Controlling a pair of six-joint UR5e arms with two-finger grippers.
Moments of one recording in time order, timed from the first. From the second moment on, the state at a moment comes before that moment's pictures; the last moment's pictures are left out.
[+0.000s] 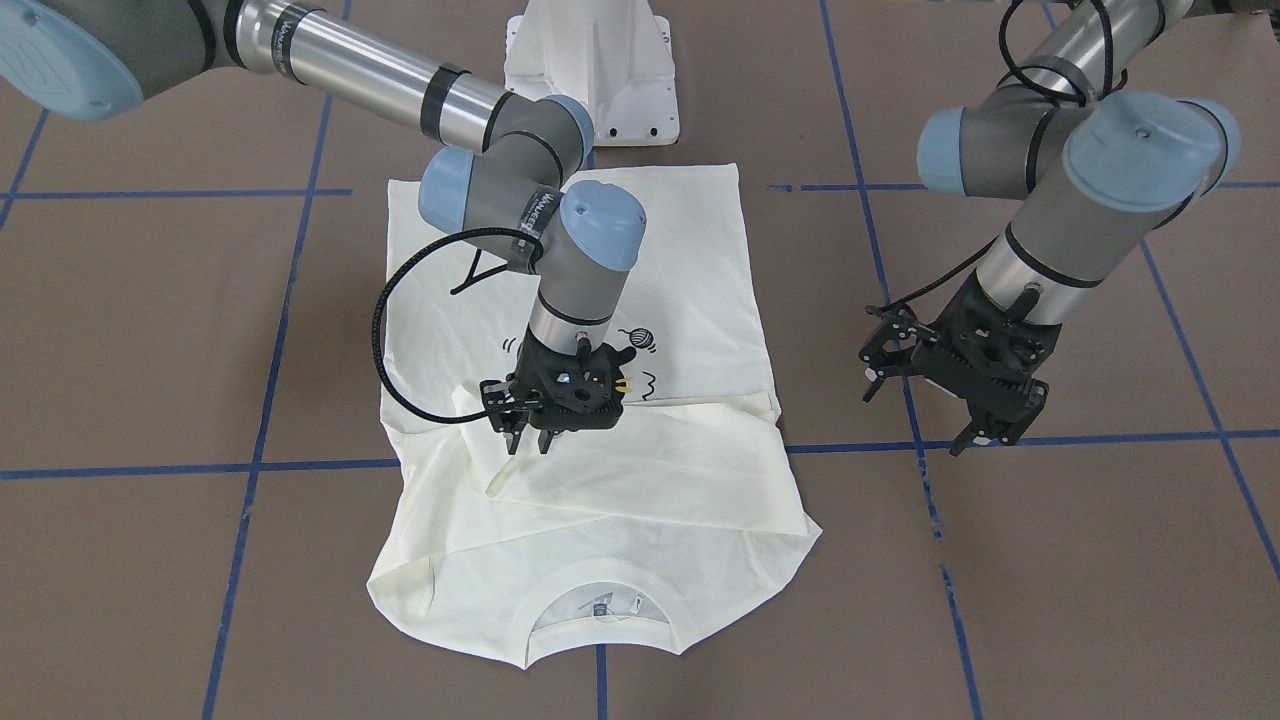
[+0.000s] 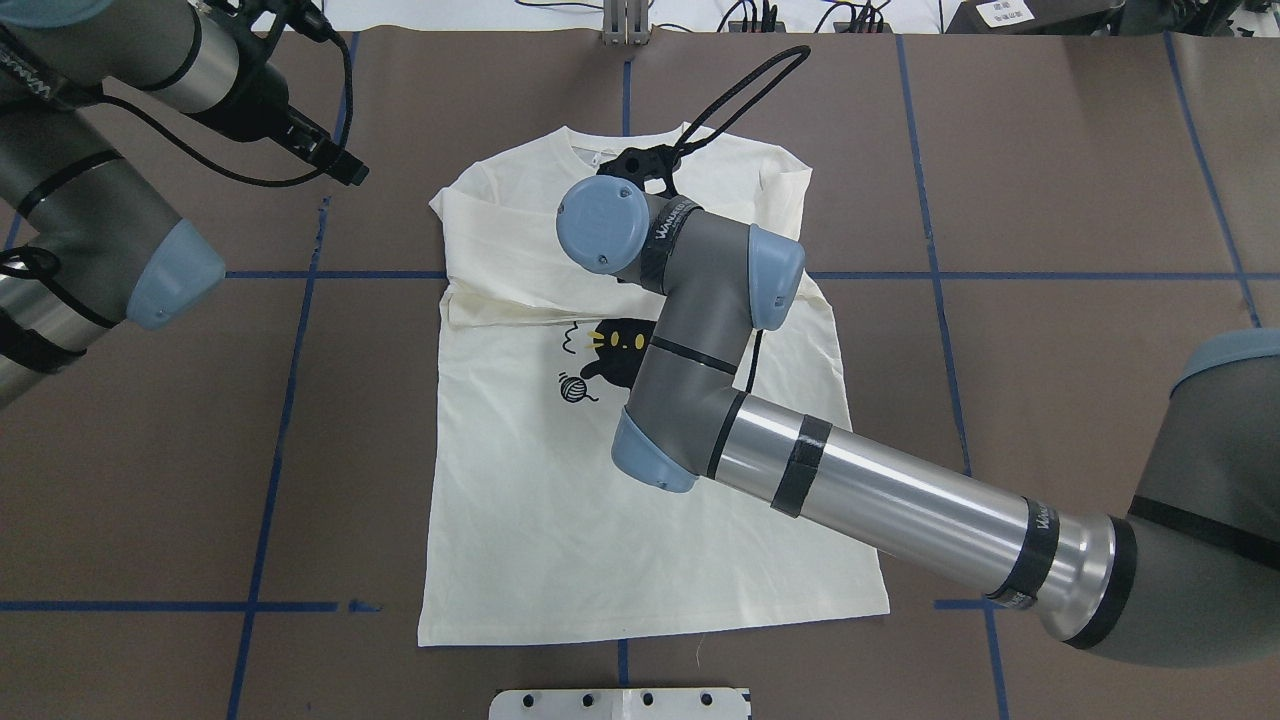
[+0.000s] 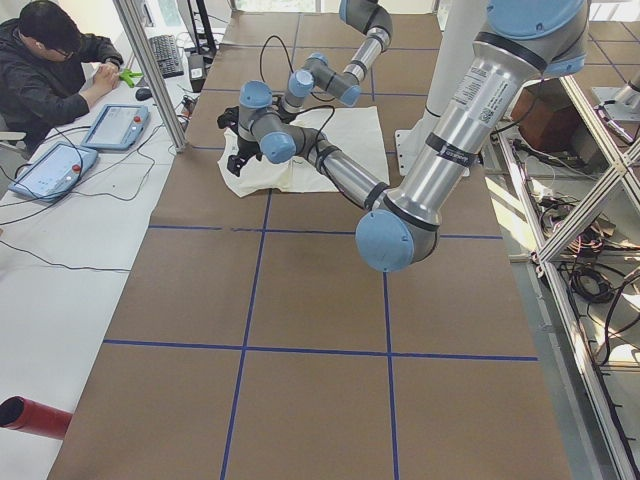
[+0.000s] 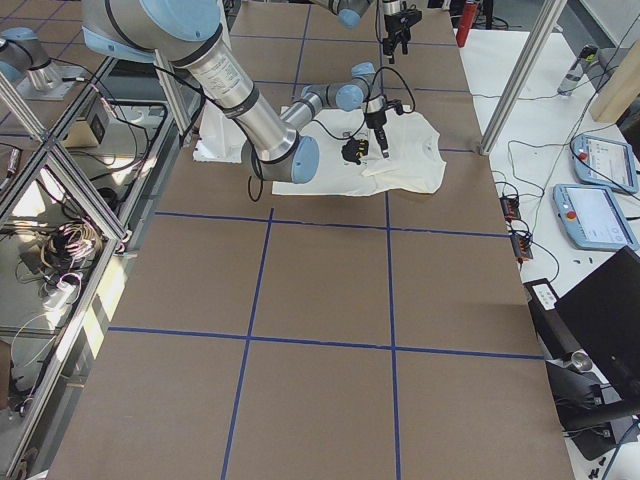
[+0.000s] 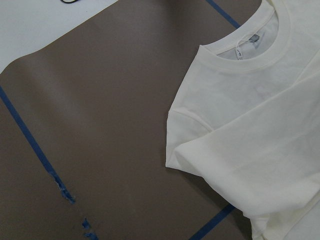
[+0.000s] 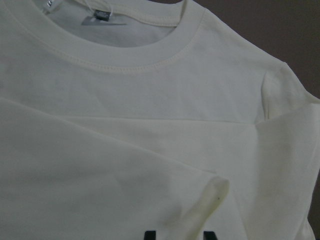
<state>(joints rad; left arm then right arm) -0.98 -2.09 -1.61 -1.91 -2.11 -0.30 0.54 -0.61 1.18 -1.59 1.47 0.99</state>
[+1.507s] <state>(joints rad) -0.98 -2.09 -1.61 -1.95 -2.11 -0.37 0.61 -0.74 1.33 -1.59 1.48 0.77</state>
